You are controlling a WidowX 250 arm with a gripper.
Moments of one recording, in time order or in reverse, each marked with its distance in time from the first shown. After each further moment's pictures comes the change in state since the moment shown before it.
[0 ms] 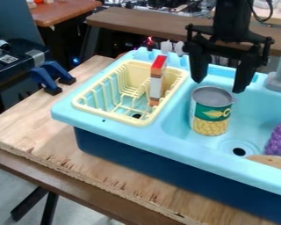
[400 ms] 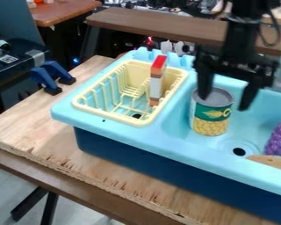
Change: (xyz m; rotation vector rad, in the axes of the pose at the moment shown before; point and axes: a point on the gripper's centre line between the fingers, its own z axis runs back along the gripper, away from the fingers) arm 0.000 -0.030 -0.028 0.027 -0.006 0.003
